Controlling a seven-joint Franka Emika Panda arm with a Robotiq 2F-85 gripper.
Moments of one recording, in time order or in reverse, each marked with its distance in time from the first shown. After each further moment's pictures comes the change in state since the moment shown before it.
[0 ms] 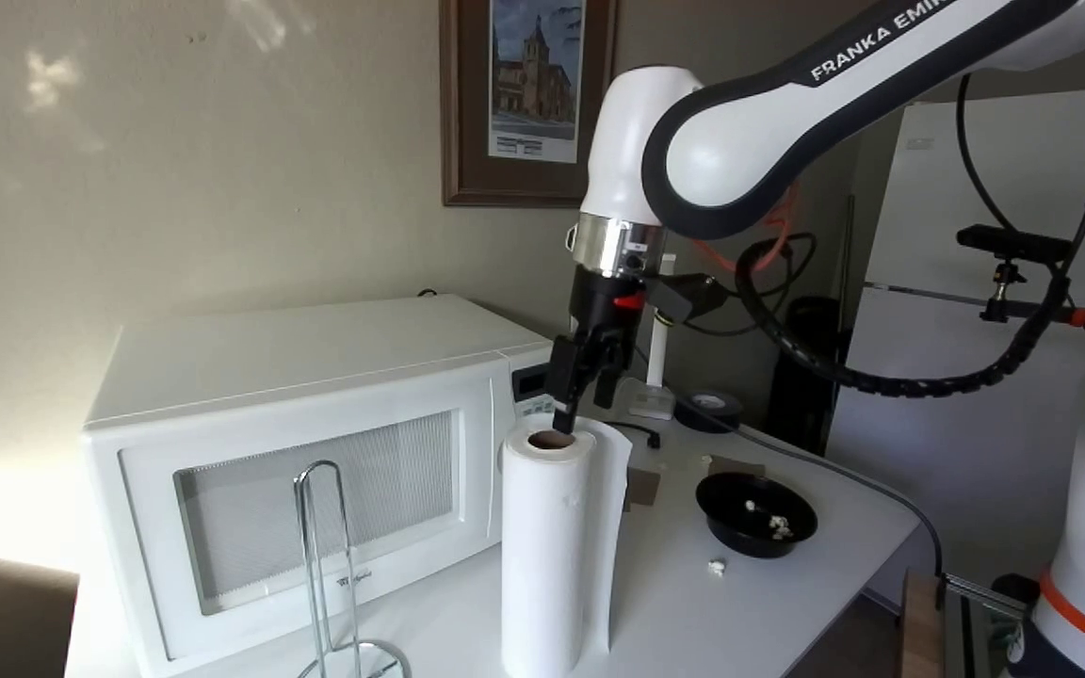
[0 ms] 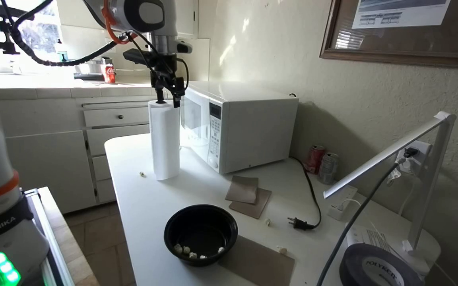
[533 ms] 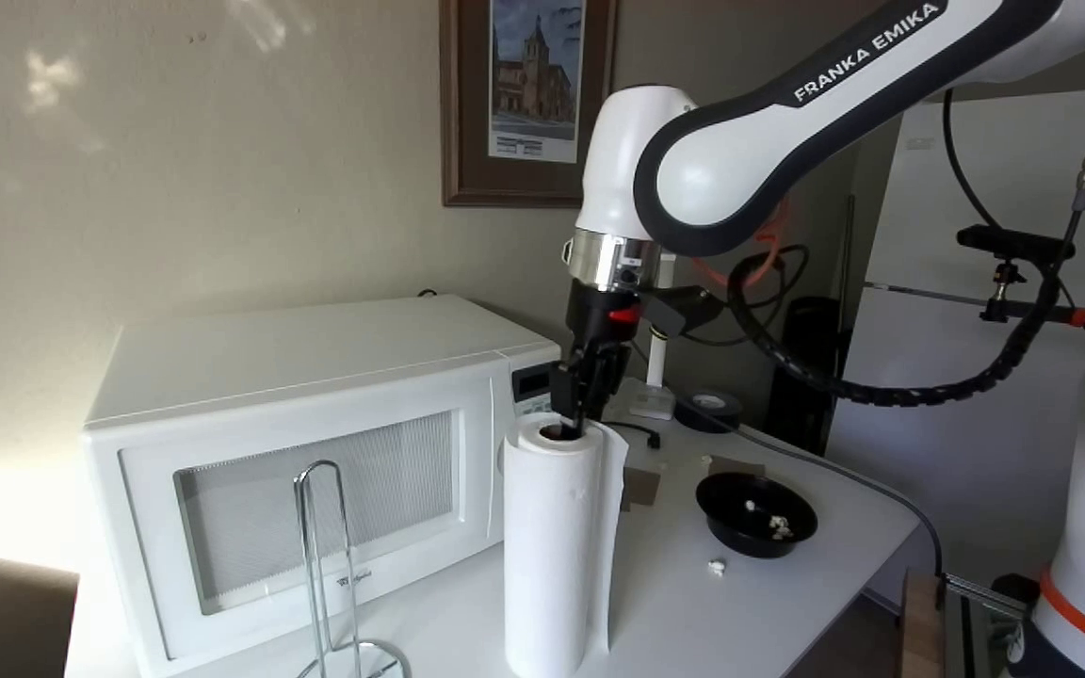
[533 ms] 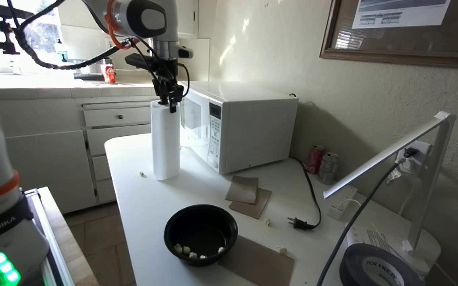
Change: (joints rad) arm 0.000 0.033 -0.002 -0.002 0.000 0.022 0.000
